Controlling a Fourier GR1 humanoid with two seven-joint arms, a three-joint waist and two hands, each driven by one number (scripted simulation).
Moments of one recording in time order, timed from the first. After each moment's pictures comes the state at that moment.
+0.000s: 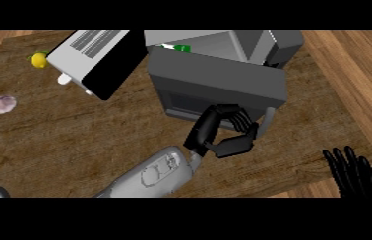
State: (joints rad) left arm -0.70 0.00 -0.86 -1.07 0.41 0.52 -0.14; right arm 0.38 -0.34 0.02 -1.67 -0.35 0.42 -0.70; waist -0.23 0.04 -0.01
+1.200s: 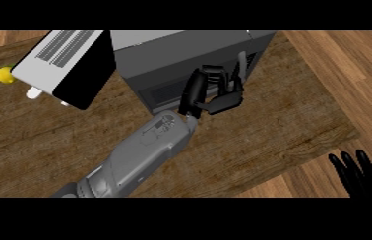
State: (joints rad) left arm -0.90 0.00 -0.71 -0.85 0.69 0.55 -0.35; right arm 0.42 -0.43 0.05 -1.86 -0.49 0.49 -0.59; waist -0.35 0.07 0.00
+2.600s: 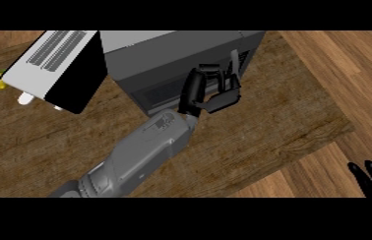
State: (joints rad) left arm -0.92 0.00 -0.74 -0.79 0.81 0.57 -0.50; right arm 0.47 -0.52 0.02 -2.00 -0.65 0.55 -0.52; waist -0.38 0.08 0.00
